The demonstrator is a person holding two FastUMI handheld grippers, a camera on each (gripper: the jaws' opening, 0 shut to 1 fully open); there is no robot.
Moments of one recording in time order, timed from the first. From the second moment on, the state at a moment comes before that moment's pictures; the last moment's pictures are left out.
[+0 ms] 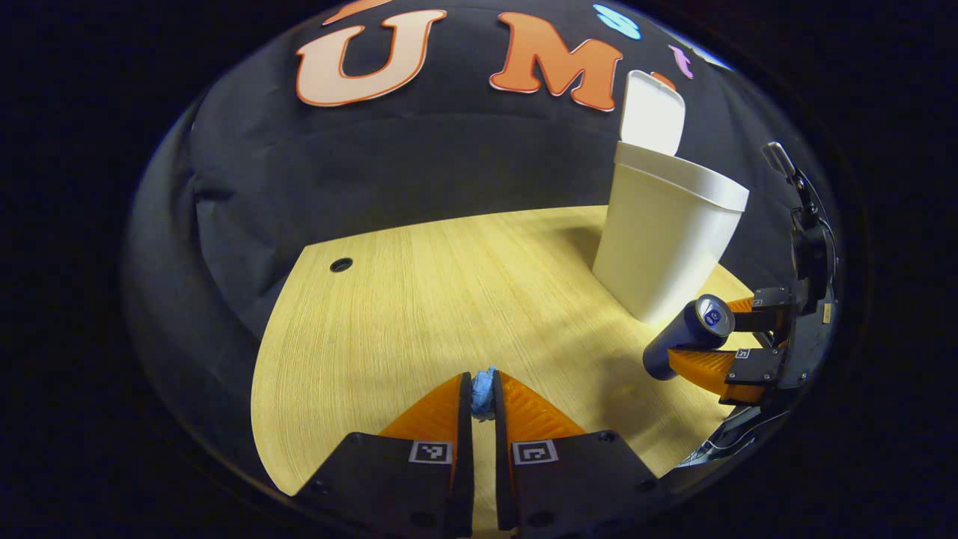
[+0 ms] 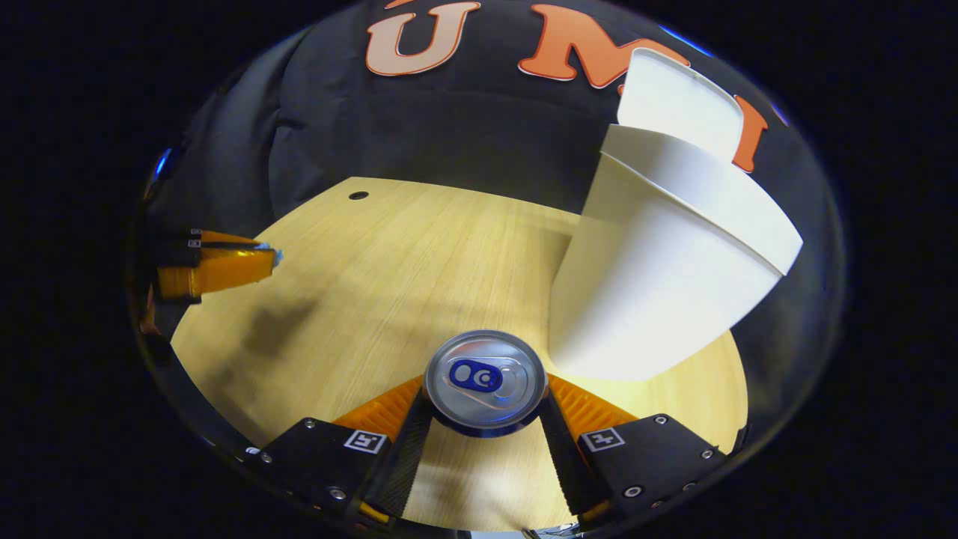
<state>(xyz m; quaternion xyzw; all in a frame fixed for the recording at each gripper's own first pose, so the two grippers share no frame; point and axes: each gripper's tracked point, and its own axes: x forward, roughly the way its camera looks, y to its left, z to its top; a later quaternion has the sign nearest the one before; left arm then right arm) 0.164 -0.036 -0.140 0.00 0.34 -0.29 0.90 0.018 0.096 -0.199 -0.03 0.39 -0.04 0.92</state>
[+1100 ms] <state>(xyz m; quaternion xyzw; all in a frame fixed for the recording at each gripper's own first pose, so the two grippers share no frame) 0.190 -0.244 0.062 -0.06 0.17 -0.36 0.92 0.023 0.086 -0.203 0.00 0.36 -0.07 0.93</state>
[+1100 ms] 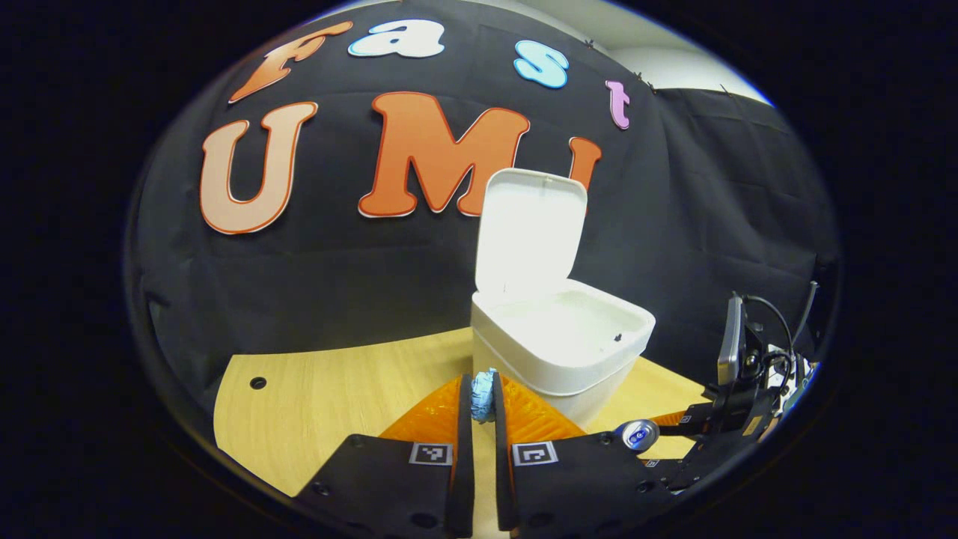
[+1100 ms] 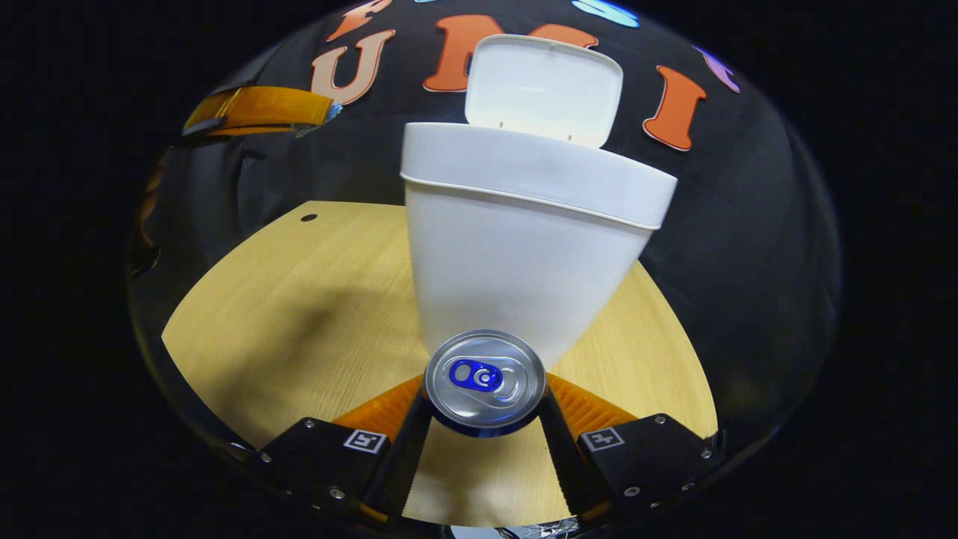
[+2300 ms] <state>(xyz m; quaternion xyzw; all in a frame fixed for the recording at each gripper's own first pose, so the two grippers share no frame) 0.180 -0.344 0.063 -0.03 0.17 -0.40 0.90 0.040 -0.005 -0.079 0.00 0.25 -0.10 0.96</state>
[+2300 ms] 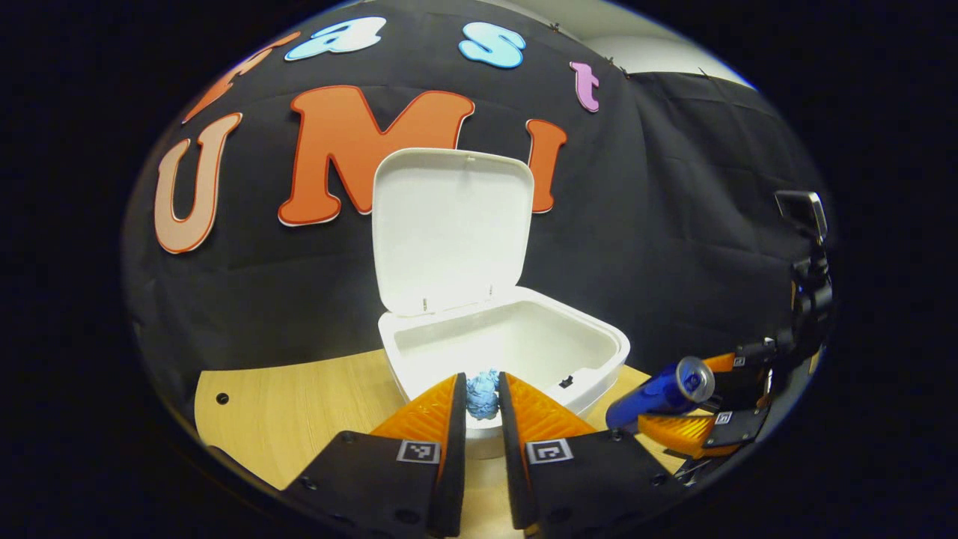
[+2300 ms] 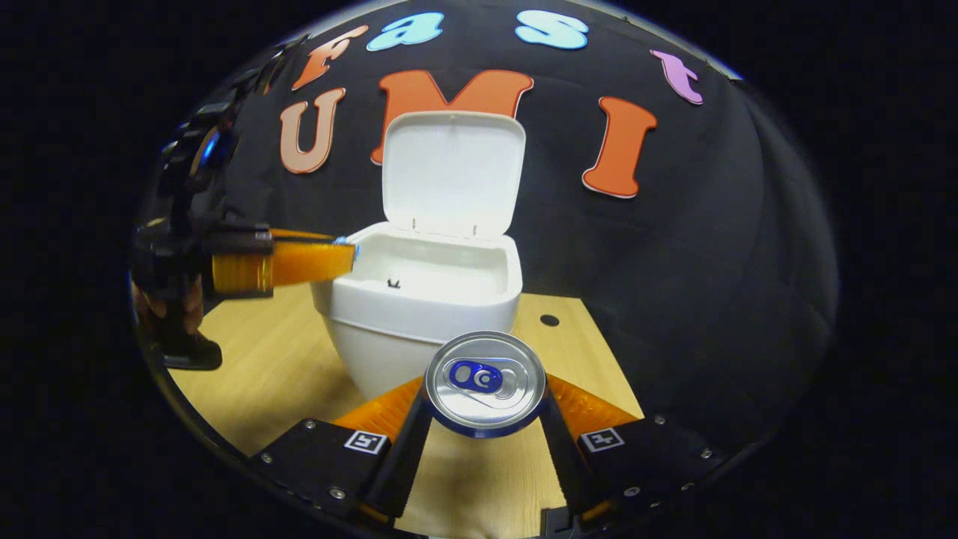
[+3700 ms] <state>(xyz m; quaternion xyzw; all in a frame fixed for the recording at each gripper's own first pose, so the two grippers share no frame) 0.187 -0.209 0.030 -0.03 0.18 -0.26 0.95 0.122 -0.002 -0.001 -0.02 0.19 -0.06 0.98</state>
